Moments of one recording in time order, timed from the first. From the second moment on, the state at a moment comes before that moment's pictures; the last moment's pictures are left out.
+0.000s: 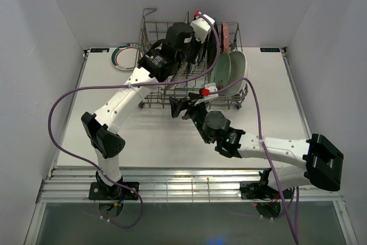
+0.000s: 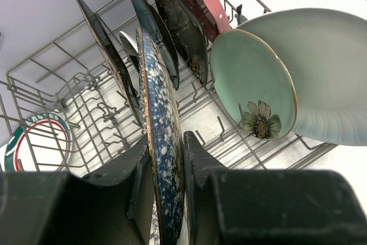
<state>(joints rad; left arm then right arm) -0.76 1.86 2.14 -0.61 -0.25 0.18 1.17 1.30 0.80 0.62 0.68 0.25</state>
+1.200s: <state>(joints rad) -0.75 1.77 2.13 -0.55 -0.29 0.06 1.20 1.57 1.06 0.80 0.88 0.05</state>
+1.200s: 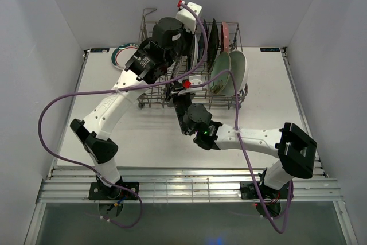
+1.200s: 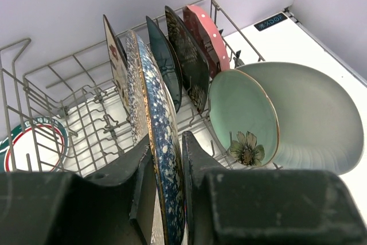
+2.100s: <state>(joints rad) -0.76 1.68 2.05 -0.42 -0.17 -0.12 1.22 1.43 0.89 0.97 0.91 -0.20</state>
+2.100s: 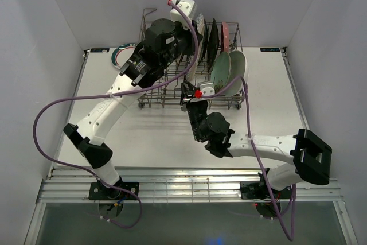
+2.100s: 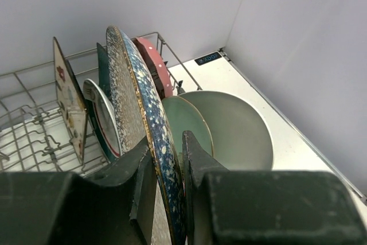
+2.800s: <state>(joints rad) -0.78 1.85 2.16 -0.36 -0.11 -0.21 1.11 1.25 0.71 0.95 0.83 -0.21</state>
